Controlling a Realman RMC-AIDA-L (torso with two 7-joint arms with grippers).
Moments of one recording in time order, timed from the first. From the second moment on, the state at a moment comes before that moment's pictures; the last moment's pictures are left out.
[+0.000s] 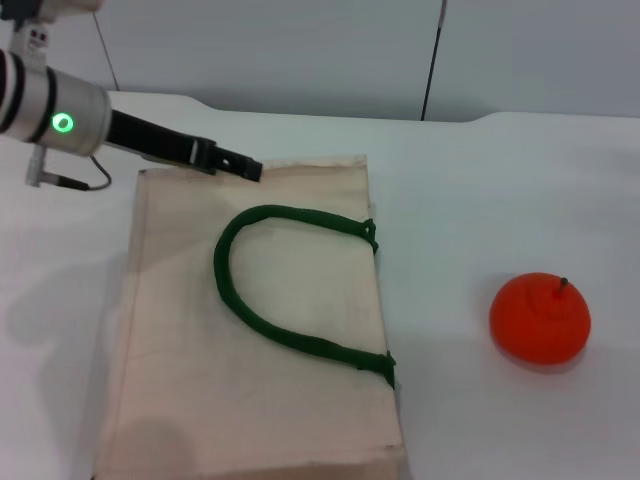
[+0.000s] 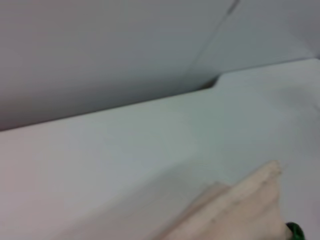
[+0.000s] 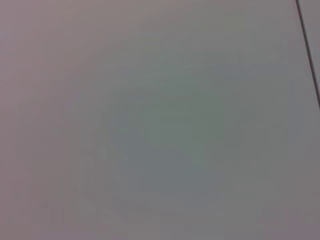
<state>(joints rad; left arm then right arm) -1.09 -1.90 2.87 -0.45 0.08 1.34 -1.92 0.66 2.02 -0.14 0.04 2.08 0.99 -2.77</state>
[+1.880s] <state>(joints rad) -1.10 -1.91 2.87 -0.29 0.21 1.25 -1.93 0.68 2.02 -0.14 0.04 2.08 0.96 -2.77</state>
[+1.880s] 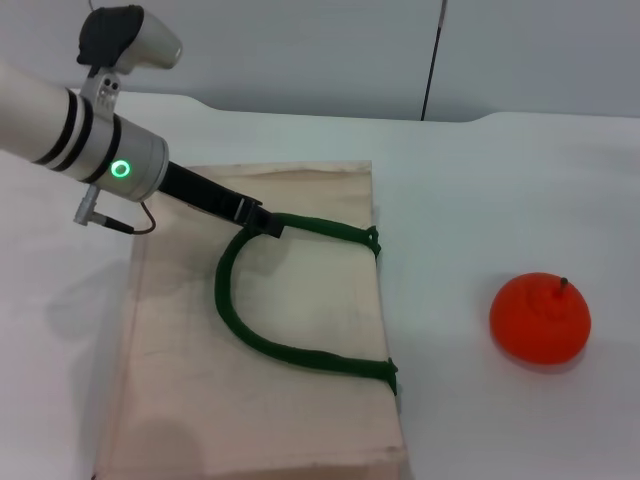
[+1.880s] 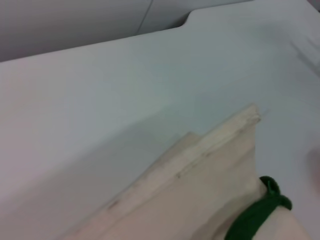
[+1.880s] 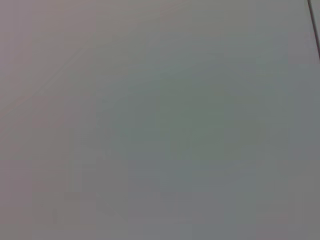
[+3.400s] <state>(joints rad) -1.38 -1.90 2.87 -0.88 0.05 2.05 -1.87 0.61 2.02 -0.15 -0.01 2.07 0.96 -2.68</state>
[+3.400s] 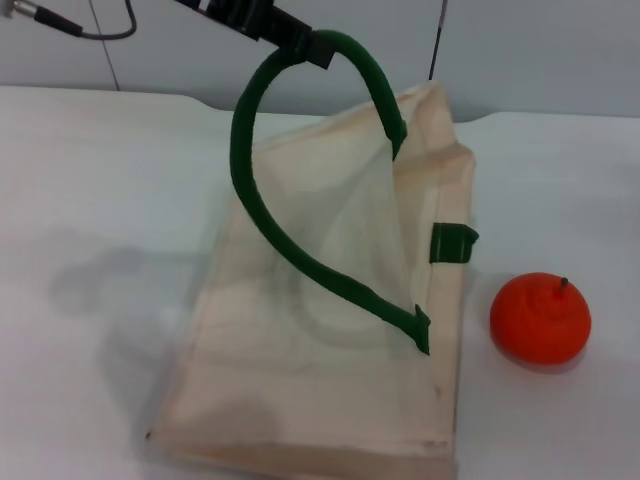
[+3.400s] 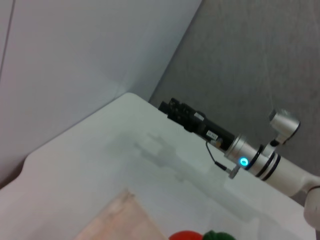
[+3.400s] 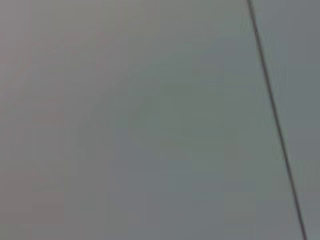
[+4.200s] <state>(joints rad) -1.39 -1.90 2.87 -0.90 -0.12 2.05 -1.75 0.61 2.02 -0.15 -0.20 1.72 0.87 -2.28</state>
